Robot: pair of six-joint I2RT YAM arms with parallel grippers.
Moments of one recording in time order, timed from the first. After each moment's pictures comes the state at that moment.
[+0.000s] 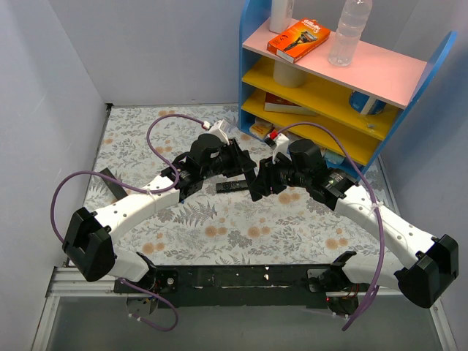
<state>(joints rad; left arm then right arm) -0.75 1.39 1.09 -0.07 0.10 -0.86 0.71 1.15 1.01 -0.41 -0.33 0.31</state>
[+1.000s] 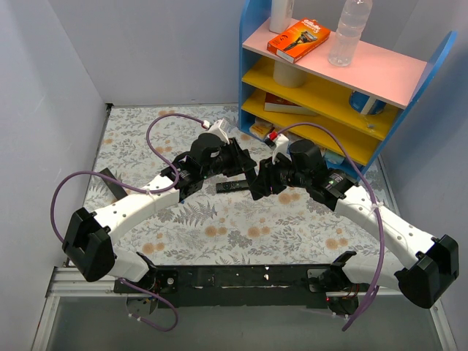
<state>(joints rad) -0.75 1.39 1.09 -0.07 0.09 -0.87 0.71 1.15 1.00 -0.40 -0.33 0.29</state>
